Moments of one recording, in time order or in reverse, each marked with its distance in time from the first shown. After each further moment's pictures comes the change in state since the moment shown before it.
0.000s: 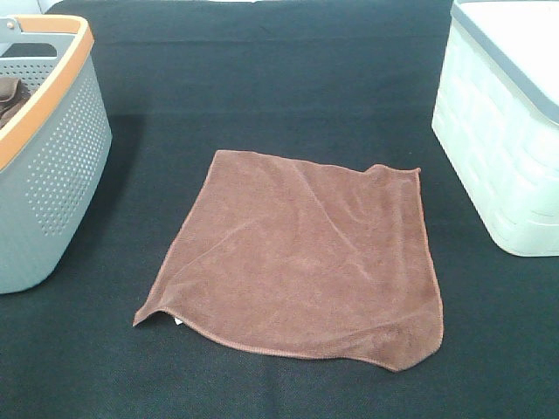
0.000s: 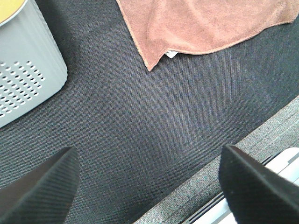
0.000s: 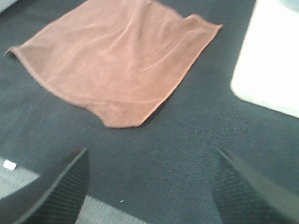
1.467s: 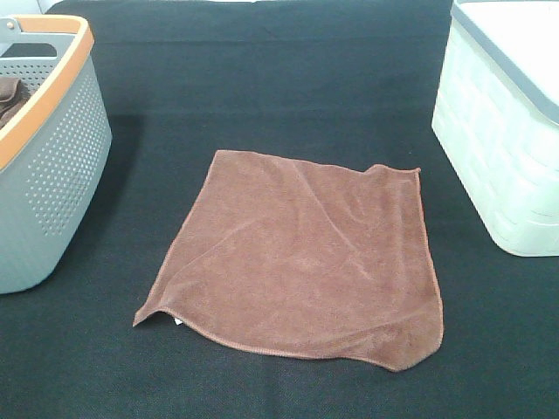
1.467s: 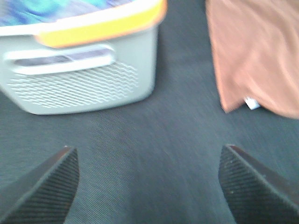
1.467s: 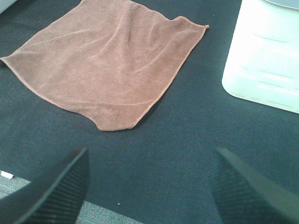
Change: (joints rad) left arm 0.452 -0.191 0.001 -0.002 -0.001 0.004; right arm -0.005 -0.006 0.003 -0.022 -0.004 0.049
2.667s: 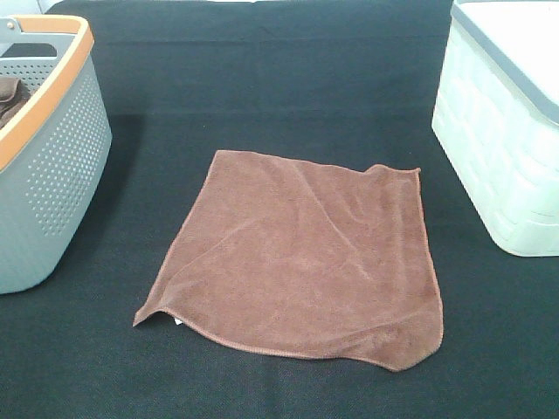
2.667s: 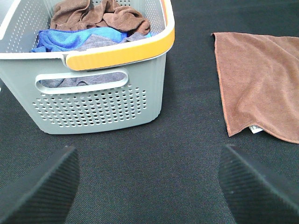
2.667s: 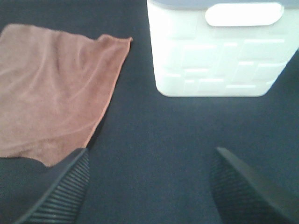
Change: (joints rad) left arm 0.010 -0.115 0.001 0.000 0.000 0.003; right arm -0.333 -0.074 0.000 0.000 -0.001 0.000
